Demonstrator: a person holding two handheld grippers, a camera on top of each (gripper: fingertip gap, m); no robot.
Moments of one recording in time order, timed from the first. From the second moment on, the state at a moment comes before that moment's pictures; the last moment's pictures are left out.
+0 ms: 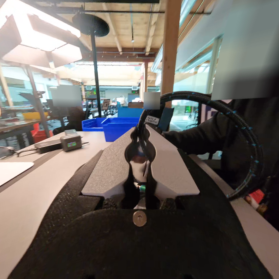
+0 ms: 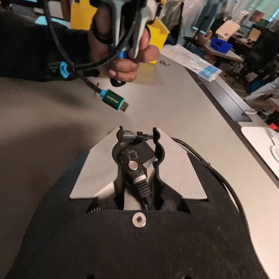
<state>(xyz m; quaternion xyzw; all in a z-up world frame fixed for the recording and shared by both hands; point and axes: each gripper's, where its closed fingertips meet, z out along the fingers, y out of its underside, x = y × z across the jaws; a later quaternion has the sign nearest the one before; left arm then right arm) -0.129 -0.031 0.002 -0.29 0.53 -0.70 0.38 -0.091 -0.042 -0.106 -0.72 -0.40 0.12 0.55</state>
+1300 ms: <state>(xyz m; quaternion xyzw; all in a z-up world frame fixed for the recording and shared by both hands) -0.083 0.052 -0.118 -0.71 0.39 -0.54 0.22 -0.060 -0.039 -0.066 -0.71 -0.09 0.38 0.59</state>
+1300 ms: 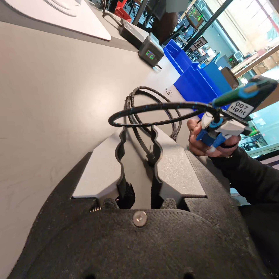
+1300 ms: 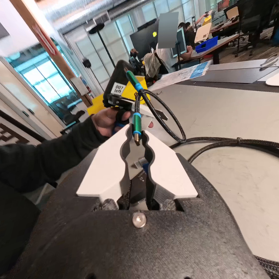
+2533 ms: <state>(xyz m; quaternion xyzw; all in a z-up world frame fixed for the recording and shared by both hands) -0.062 0.025 -0.067 -0.64 0.33 -0.58 0.39 -0.050 -0.033 -0.048 -0.65 0.02 0.46 0.61</state>
